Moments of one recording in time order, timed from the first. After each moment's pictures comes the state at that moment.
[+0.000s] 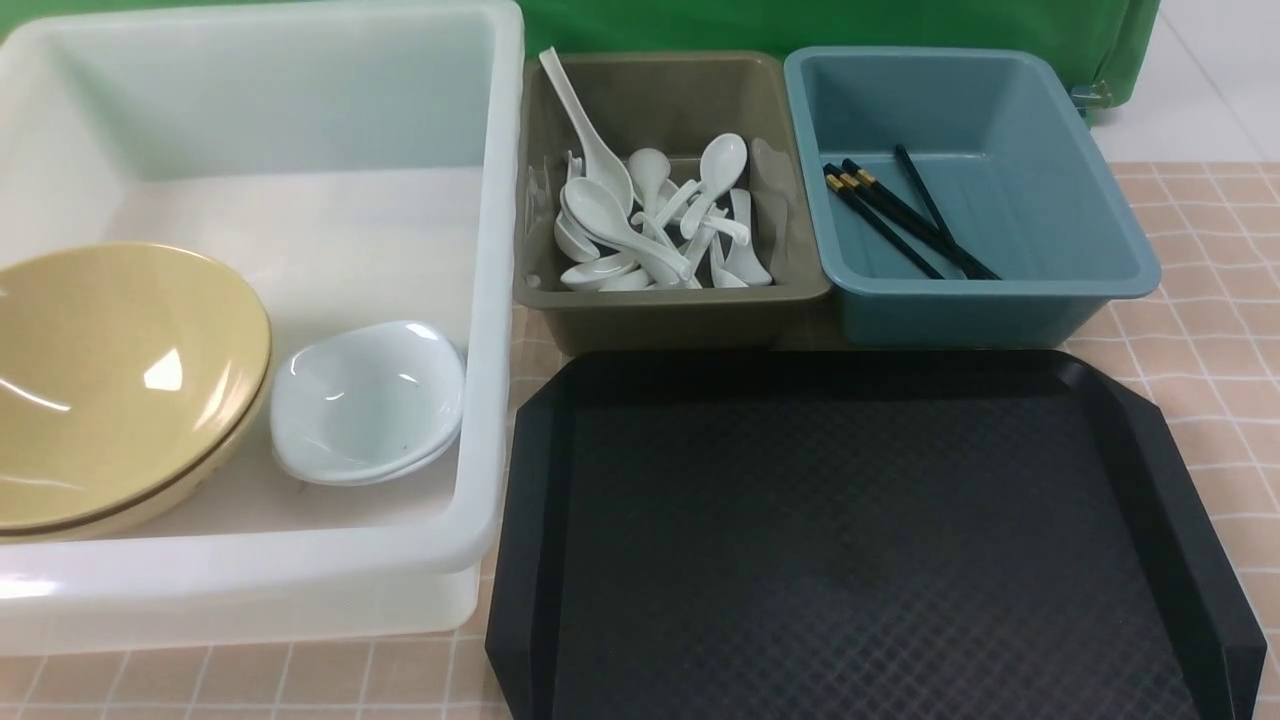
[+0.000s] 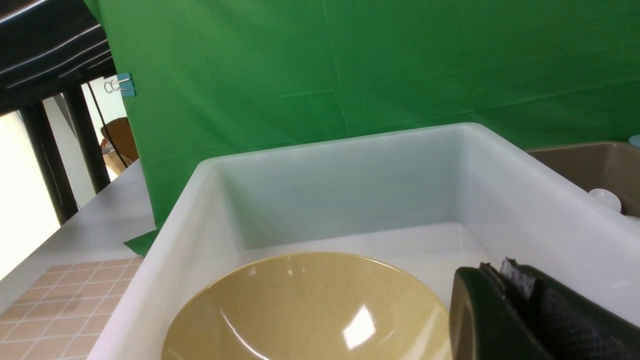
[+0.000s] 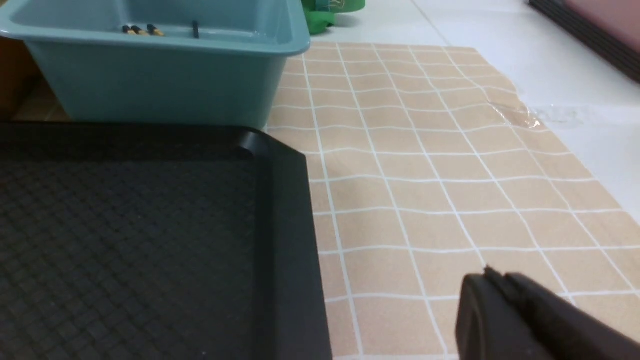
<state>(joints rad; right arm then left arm) -0.16 -0.01 0.03 -0.09 0.32 0.03 -0.26 0.00 -0.26 0.74 0.40 -0.55</state>
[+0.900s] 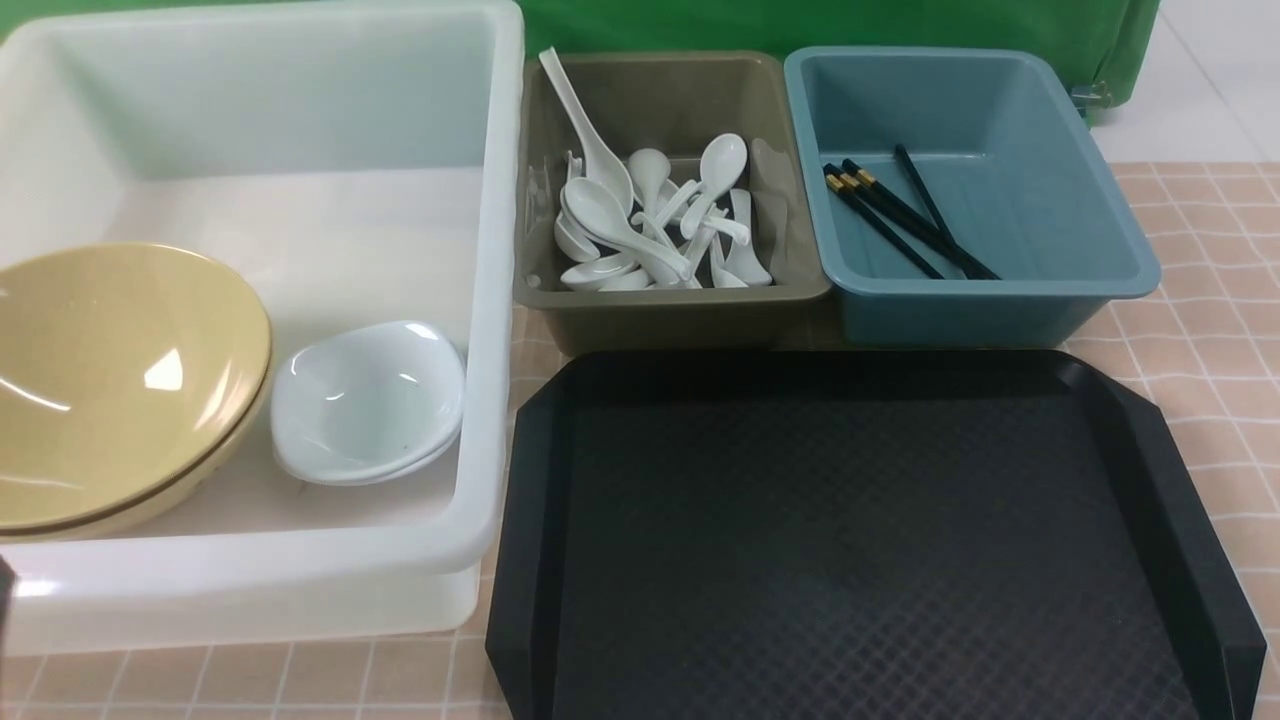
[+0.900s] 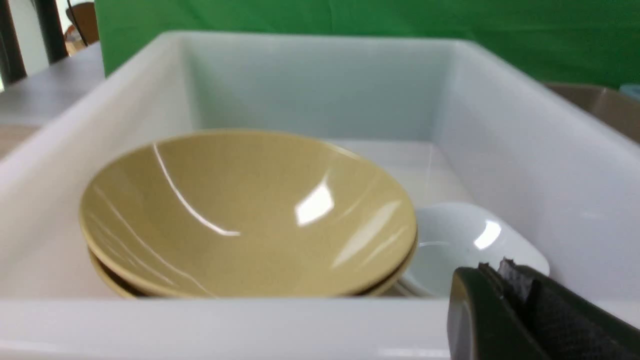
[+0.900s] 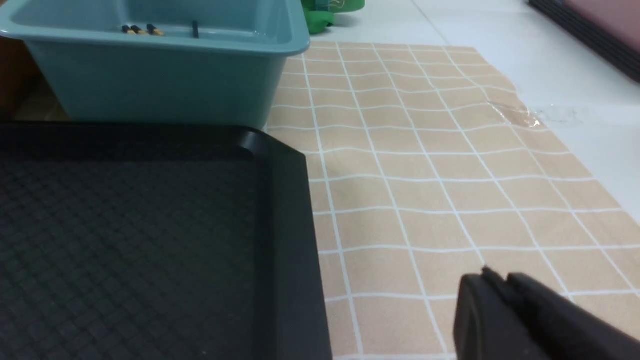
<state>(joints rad) -0.16 -0.01 0.03 -0.09 0.32 0.03 -0.03 -0.02 -0.07 0.13 0.29 -0.18</state>
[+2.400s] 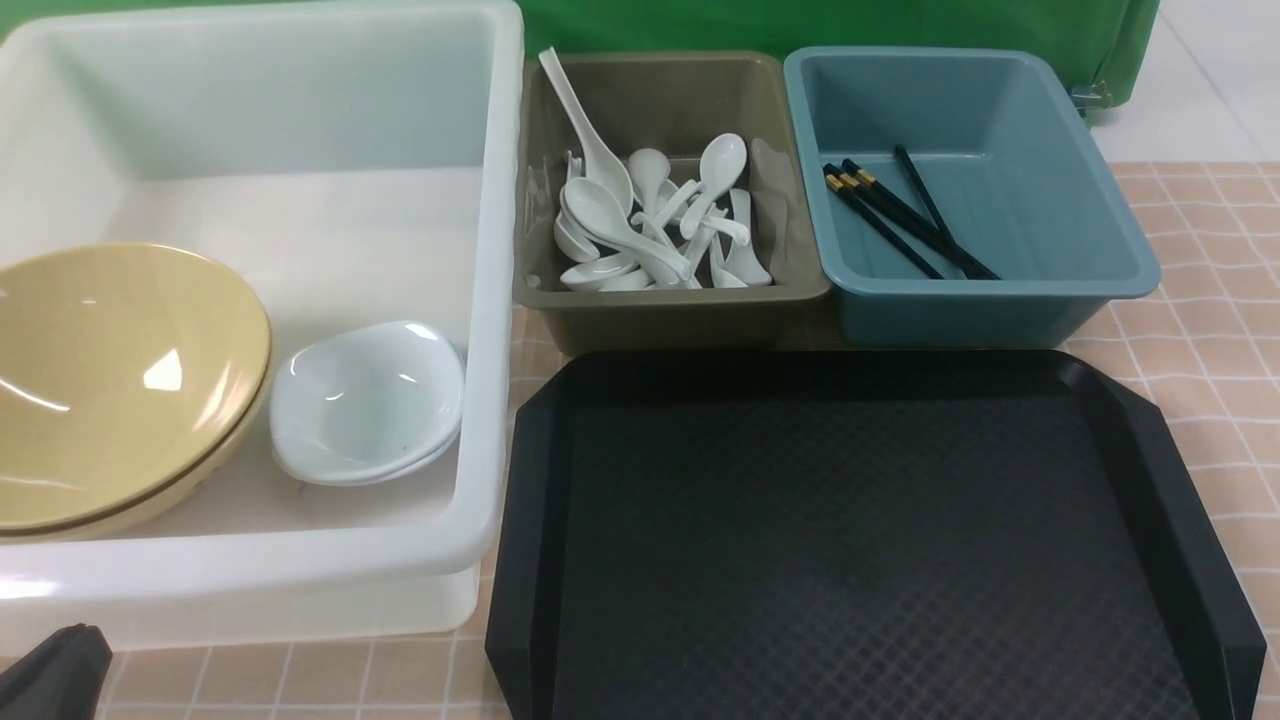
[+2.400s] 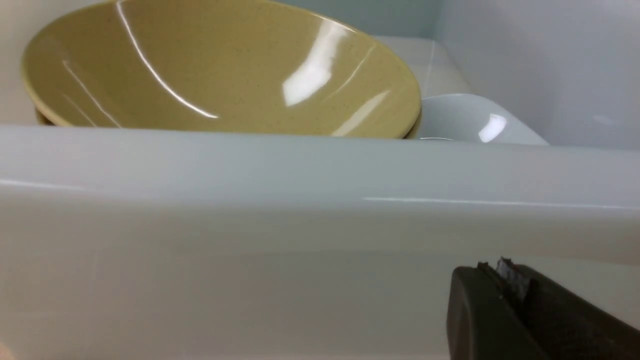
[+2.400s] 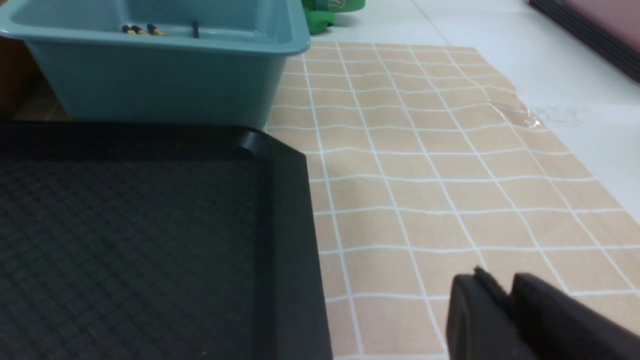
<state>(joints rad) -0.16 -0.01 0.03 -0.09 0.32 0.03 -0.01 -0.02 0.02 -0.02 0.32 -0.06</state>
